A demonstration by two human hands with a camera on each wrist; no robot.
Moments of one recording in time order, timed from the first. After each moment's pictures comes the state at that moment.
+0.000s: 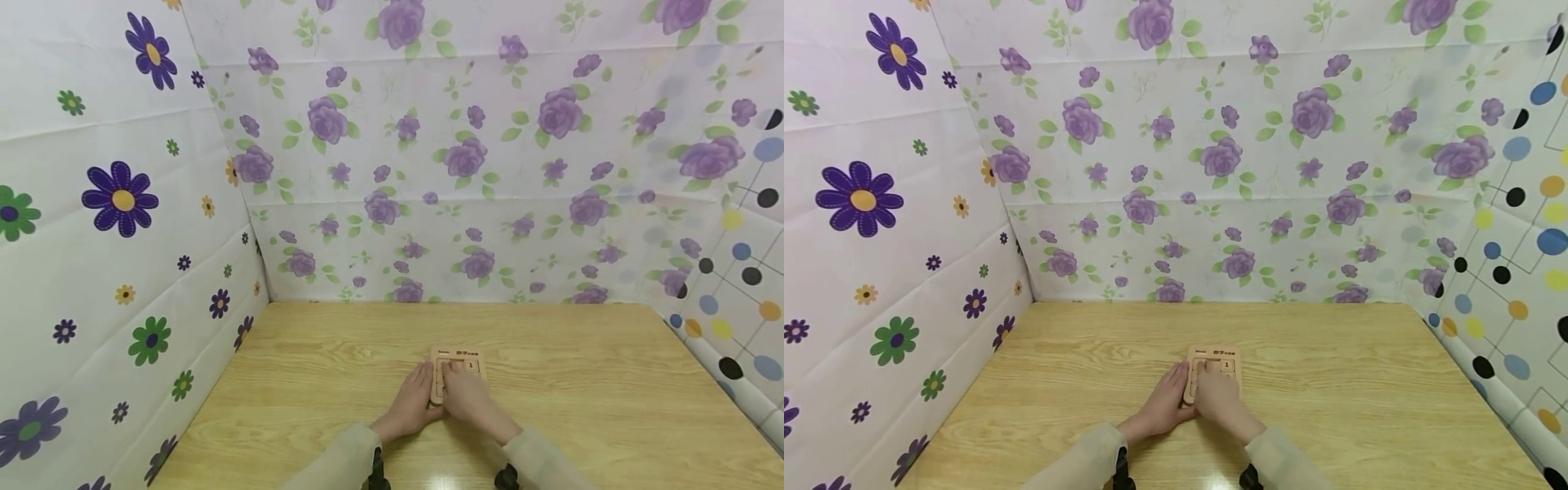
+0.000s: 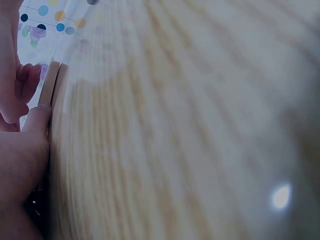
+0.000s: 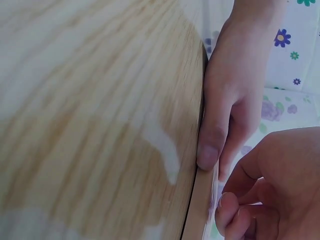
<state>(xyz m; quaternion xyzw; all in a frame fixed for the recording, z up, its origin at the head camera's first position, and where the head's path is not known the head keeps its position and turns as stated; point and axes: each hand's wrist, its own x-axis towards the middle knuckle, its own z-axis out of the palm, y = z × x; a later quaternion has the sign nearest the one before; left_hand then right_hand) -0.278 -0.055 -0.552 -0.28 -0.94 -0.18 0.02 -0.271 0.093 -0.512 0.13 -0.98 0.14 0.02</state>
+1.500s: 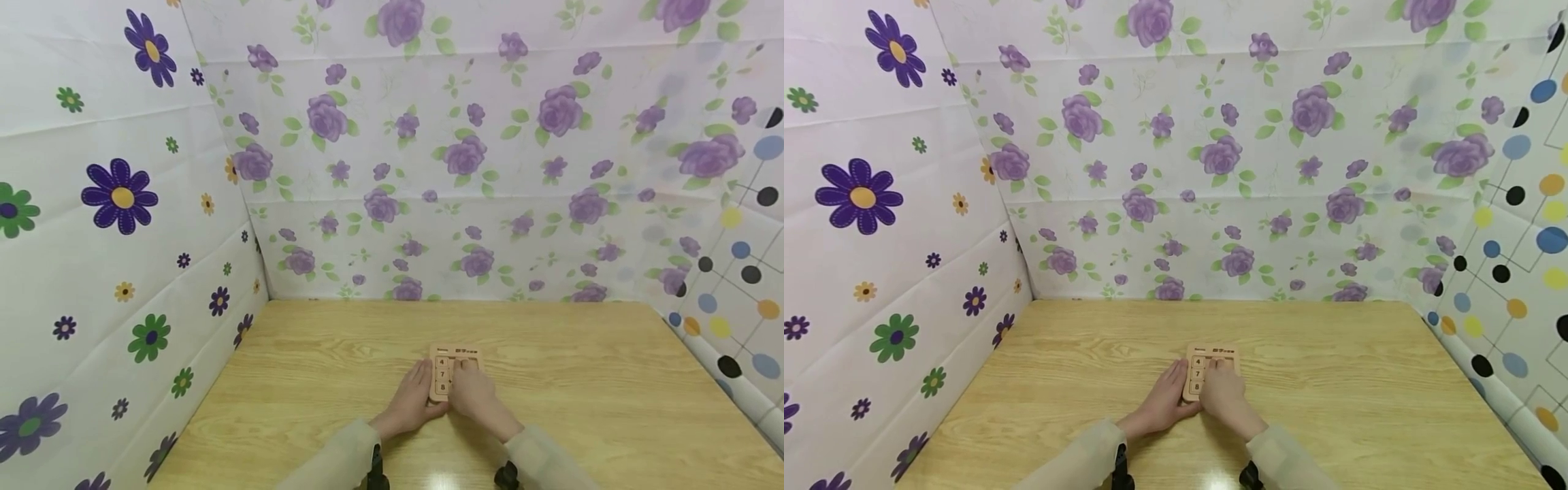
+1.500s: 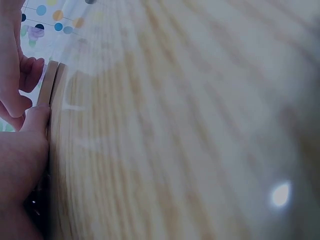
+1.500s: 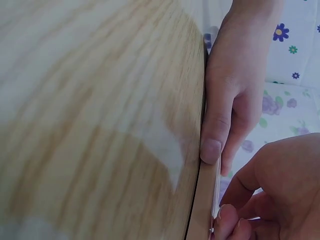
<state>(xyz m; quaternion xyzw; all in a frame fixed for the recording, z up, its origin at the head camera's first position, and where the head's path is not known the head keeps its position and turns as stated) -0.279 -0.055 -0.551 -0.27 -0.94 -0.20 0.01 -0.270 0.101 -0.505 0.06 -0.99 0.09 0.01</state>
